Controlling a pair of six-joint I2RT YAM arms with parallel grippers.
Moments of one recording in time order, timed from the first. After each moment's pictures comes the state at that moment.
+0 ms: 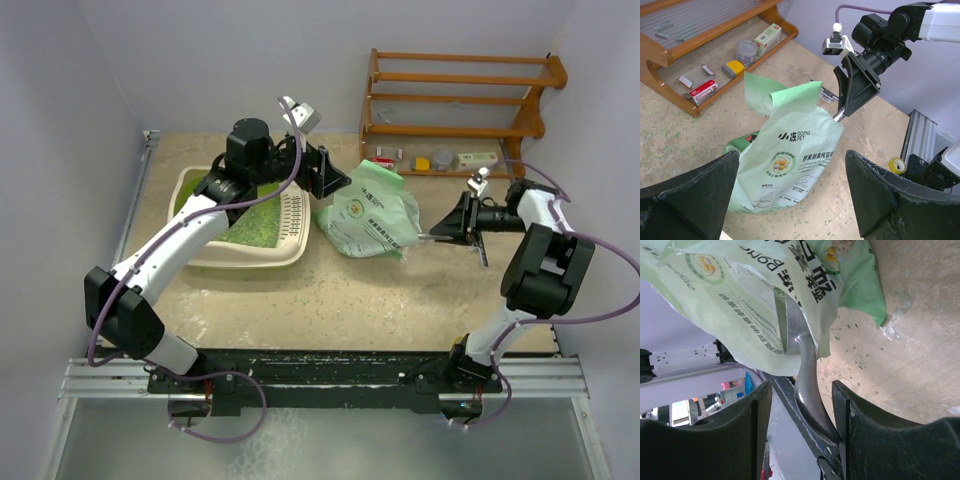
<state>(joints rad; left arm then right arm) -0.54 1.52 1.45 -0.10 0.54 -0.20 -0.39 1.78 1.29 -1.17 -1.11 -0.37</state>
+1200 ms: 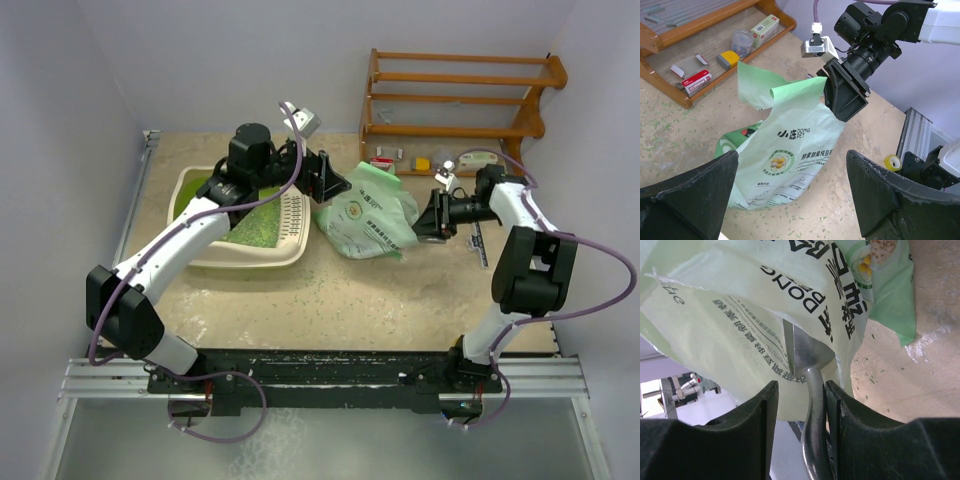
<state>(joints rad) -0.54 1.52 1.40 -0.07 0.55 -0.23 -0.18 1.76 1.30 -1.06 -1.04 -0.26</state>
